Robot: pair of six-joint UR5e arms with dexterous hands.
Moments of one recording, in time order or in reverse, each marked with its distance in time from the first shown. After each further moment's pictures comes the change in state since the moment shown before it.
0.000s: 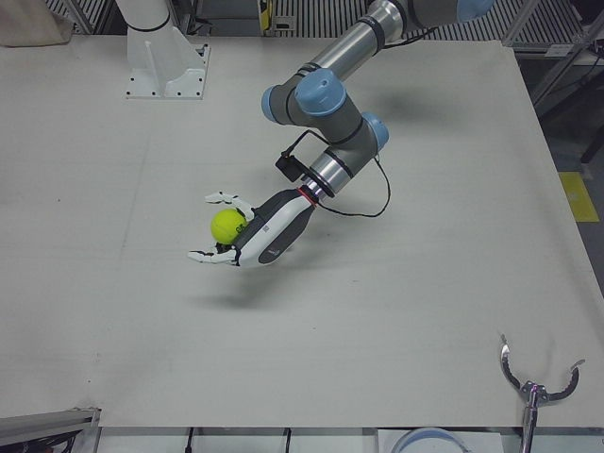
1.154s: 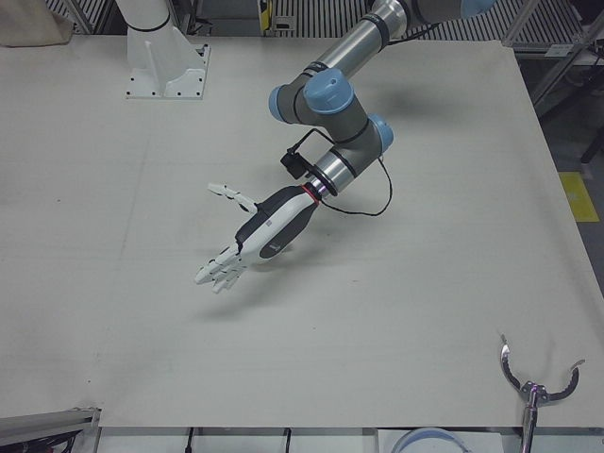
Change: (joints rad) left arm 0.000 0.034 -0.012 -0.067 0.012 -0.012; right arm 0.000 0.000 -0.001 0.000 -0.001 0.000
